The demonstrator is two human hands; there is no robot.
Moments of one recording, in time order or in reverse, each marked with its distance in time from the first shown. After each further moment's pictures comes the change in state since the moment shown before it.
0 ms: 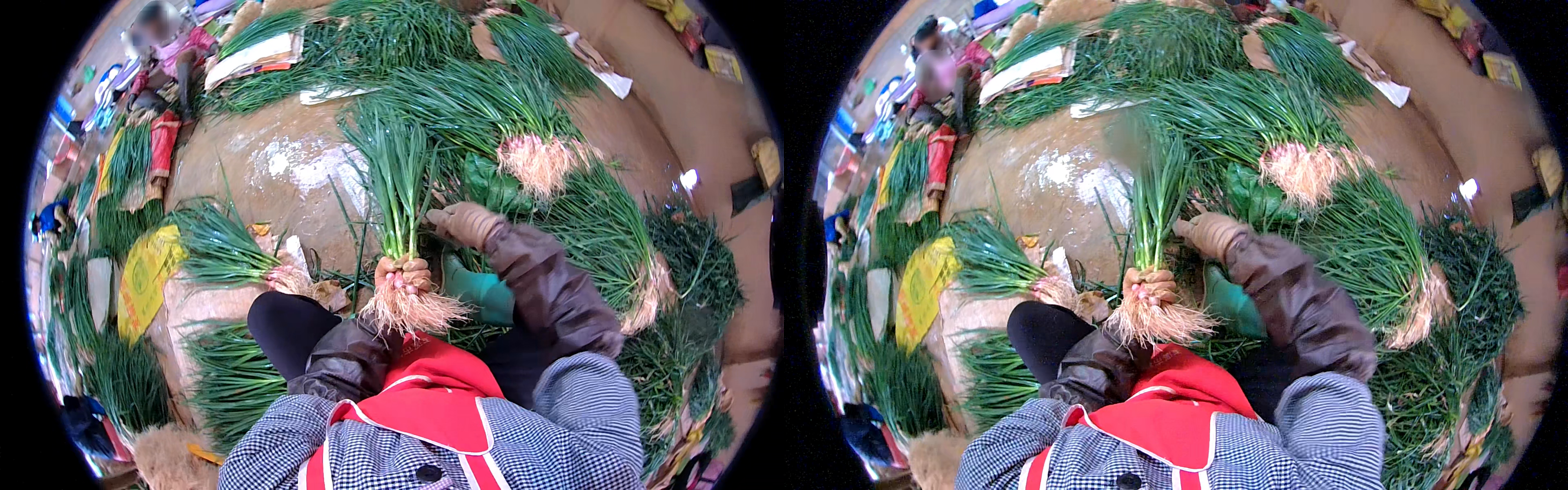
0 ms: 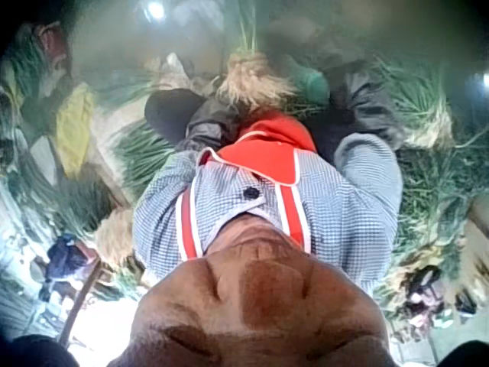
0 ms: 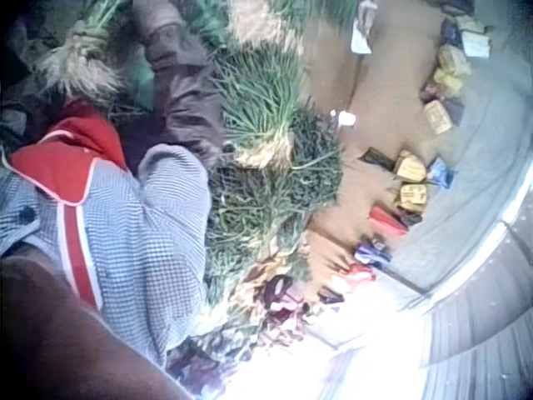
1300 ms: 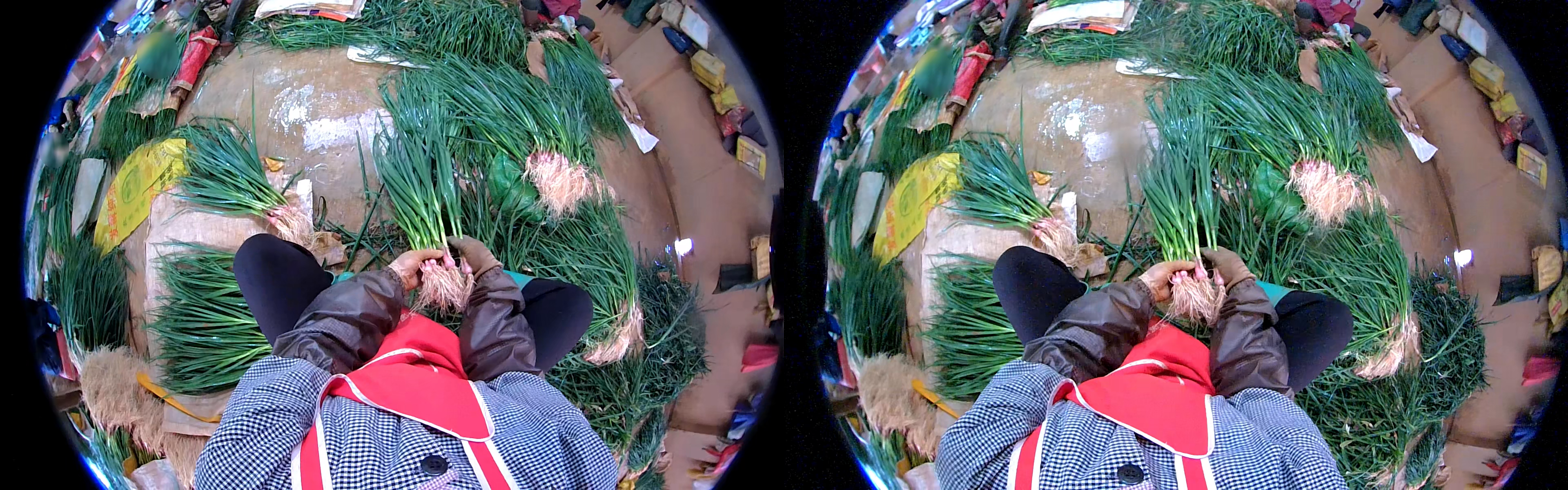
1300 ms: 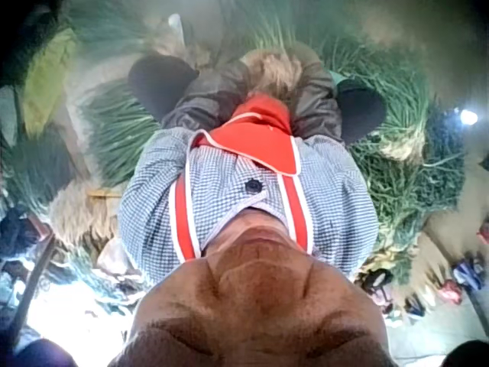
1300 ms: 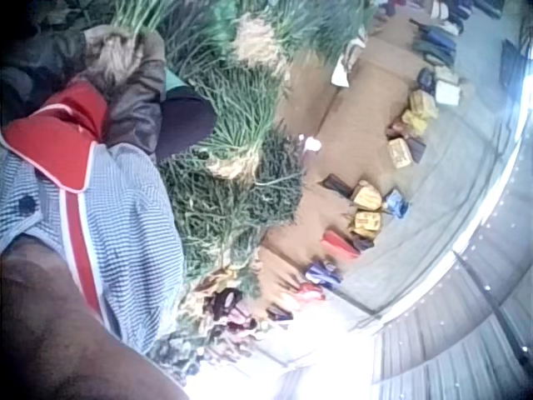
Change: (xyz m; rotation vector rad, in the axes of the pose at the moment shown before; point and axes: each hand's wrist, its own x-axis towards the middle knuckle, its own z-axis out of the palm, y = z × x) left_hand -0.040 0.016 -0.064 0.570 0.683 0.081; right_hand -0.029 -0.017 0.121 0.722 0.001 0.284
